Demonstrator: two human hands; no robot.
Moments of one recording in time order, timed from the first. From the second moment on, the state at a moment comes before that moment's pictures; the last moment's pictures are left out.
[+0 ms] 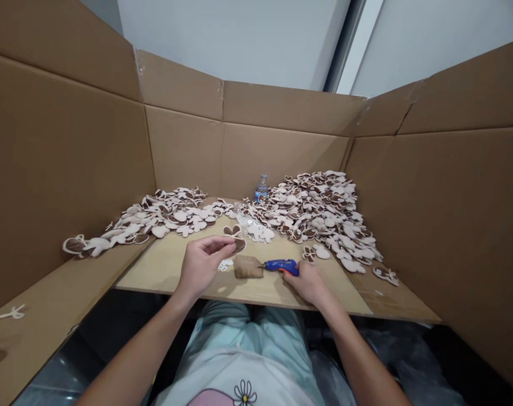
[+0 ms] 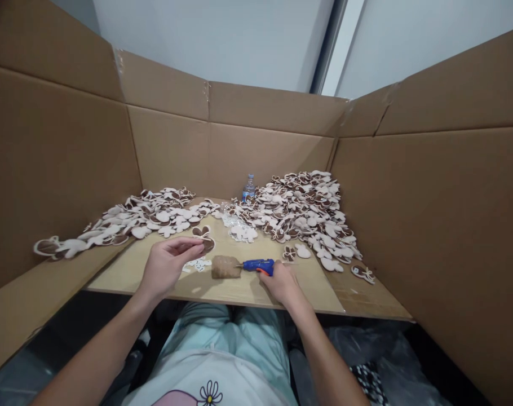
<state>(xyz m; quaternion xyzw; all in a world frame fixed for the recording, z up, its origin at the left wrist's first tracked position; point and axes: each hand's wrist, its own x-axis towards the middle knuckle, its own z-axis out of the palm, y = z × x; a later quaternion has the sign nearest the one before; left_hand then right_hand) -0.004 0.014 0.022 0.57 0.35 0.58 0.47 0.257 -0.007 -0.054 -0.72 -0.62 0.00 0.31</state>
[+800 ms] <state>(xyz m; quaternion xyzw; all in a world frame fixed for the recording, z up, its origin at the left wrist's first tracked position) -0.021 0.026 0.025 0.53 0.31 0.62 0.49 0.116 -0.004 -0.044 -0.45 -0.88 -0.03 0.16</state>
